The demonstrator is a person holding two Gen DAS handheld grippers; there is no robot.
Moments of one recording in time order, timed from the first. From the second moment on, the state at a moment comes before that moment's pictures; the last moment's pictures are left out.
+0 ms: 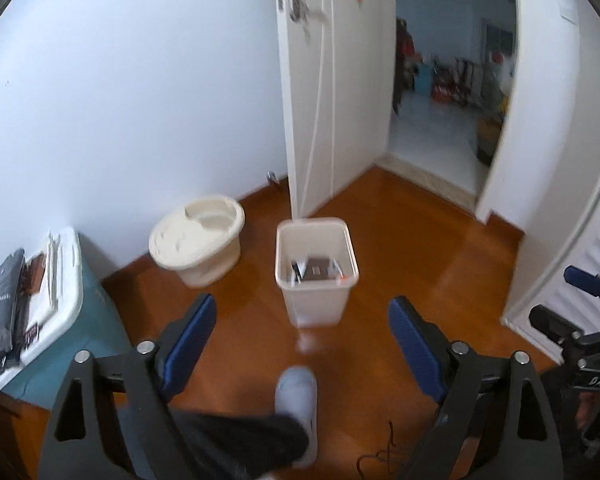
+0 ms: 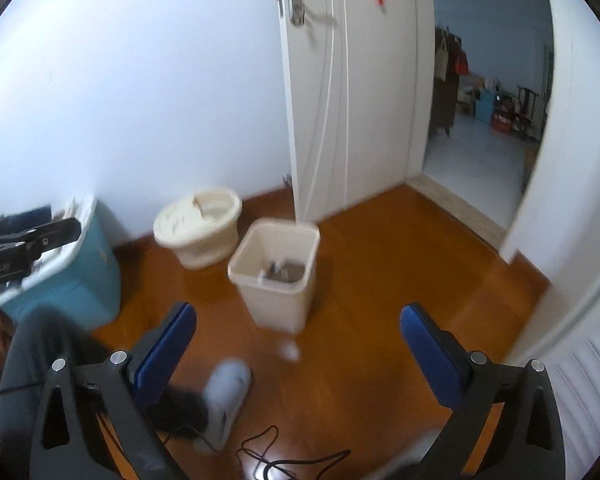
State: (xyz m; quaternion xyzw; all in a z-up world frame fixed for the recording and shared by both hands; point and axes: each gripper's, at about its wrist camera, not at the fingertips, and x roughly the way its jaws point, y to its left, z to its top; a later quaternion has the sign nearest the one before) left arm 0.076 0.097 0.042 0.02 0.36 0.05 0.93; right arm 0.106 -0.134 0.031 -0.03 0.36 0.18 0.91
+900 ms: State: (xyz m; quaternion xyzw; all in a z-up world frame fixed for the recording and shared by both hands) left arm -0.008 0.093 0.057 0.02 0.31 0.04 0.95; right arm 0.017 -0.087 0.052 -0.08 0.38 0.17 0.91
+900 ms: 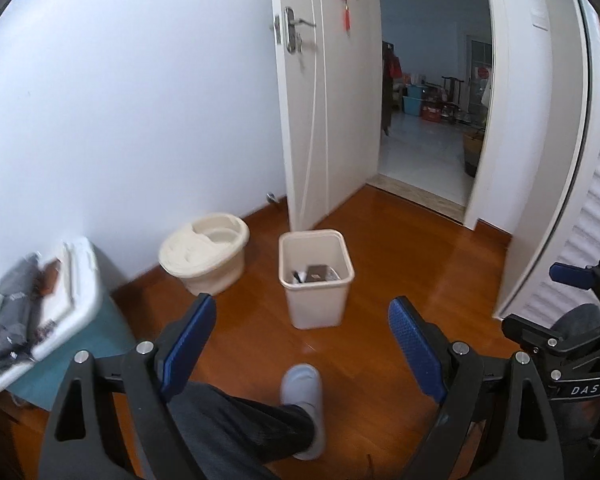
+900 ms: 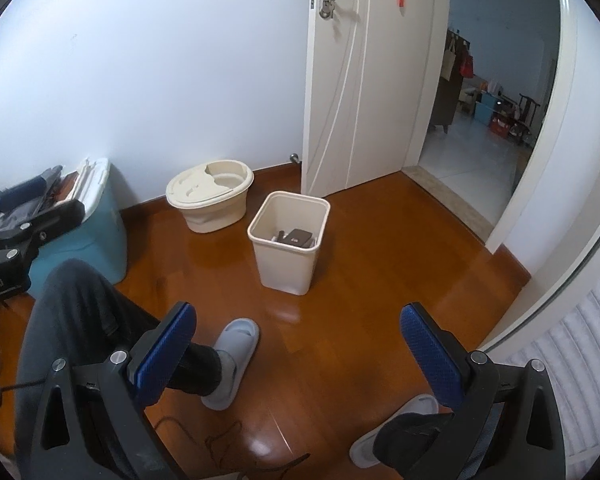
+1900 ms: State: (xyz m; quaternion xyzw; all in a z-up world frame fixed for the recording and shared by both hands) left arm 0.015 0.081 0.022 0.05 0.37 0.07 0.93; right arm 0.043 -0.101 0.039 -0.05 0.39 0.15 0.90
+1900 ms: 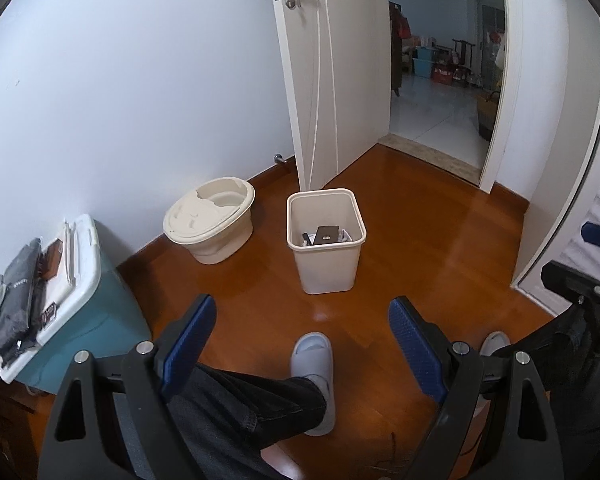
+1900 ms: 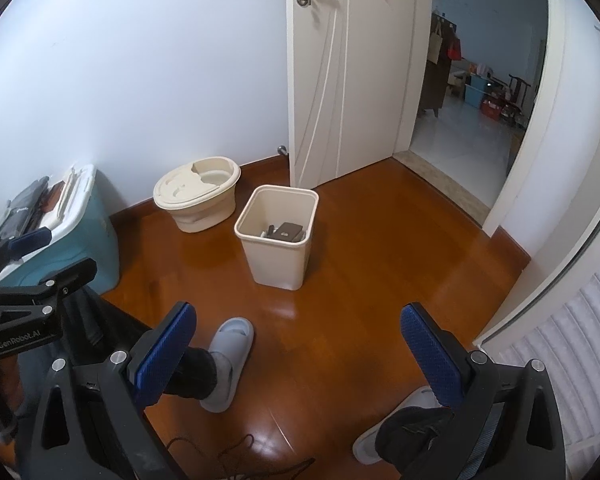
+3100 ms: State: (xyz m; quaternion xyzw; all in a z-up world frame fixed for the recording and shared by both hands) left arm 0.001 0.069 0.030 0.08 0.31 0.07 0.95; right arm 0.050 -0.095 0.037 -0.06 0.40 0.15 0.90
